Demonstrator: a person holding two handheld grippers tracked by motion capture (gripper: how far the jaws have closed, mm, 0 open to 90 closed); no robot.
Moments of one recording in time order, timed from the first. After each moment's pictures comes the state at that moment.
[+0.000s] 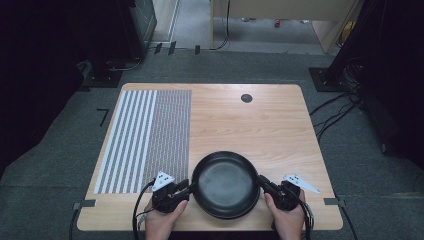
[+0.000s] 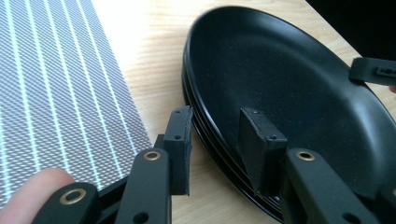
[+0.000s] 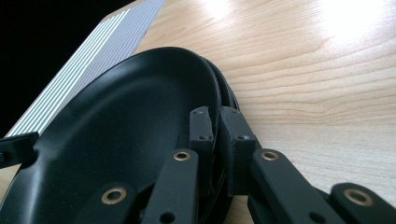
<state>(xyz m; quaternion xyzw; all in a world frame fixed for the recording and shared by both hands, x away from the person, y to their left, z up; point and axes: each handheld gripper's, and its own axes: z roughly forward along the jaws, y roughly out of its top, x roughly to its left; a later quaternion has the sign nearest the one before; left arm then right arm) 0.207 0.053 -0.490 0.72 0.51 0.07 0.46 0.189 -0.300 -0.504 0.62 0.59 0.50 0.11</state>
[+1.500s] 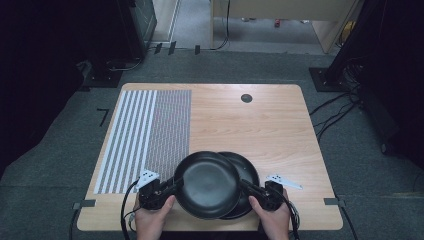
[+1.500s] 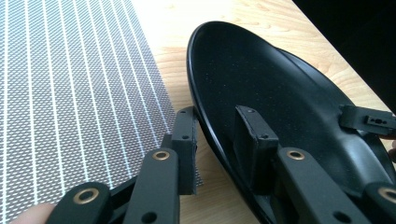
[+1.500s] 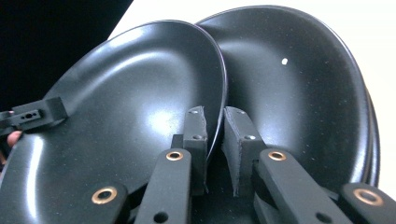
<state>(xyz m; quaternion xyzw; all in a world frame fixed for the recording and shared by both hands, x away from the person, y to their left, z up) 0.210 0.085 -0.478 0.68 0.55 0.07 0.48 0.196 -0.263 -0.512 0.60 0.60 0.52 0.02</state>
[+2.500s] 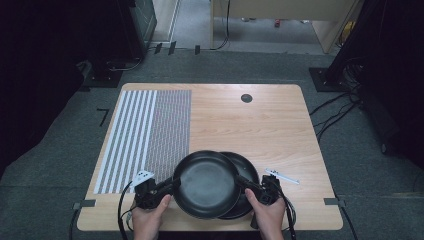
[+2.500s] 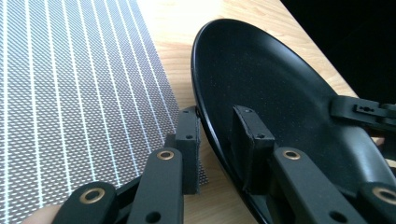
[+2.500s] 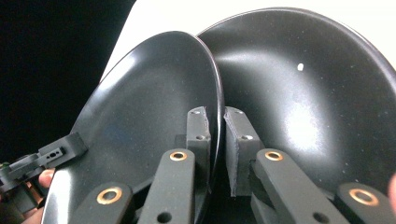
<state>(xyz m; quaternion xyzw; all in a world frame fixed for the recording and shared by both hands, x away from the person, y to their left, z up) 0.215 0.097 -0.487 0.67 0.55 0.04 0.50 0.209 -0.253 -0.504 0.65 0.55 0.52 -0.03</state>
